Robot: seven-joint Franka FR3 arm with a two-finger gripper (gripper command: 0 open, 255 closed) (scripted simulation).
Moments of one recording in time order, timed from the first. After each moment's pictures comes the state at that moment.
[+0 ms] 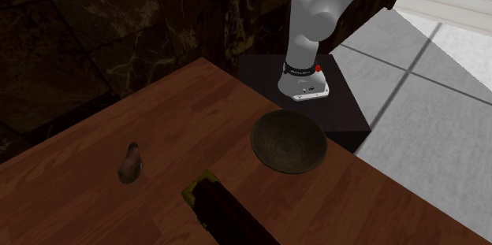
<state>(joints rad) 0.01 -0.74 0.07 -2.30 -0.08 1.51 -0.05</state>
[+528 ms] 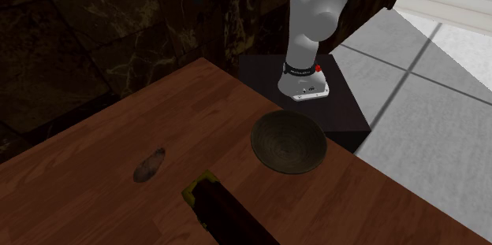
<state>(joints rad) 0.06 -0.59 0.09 -2.30 -0.02 1.67 -0.09</state>
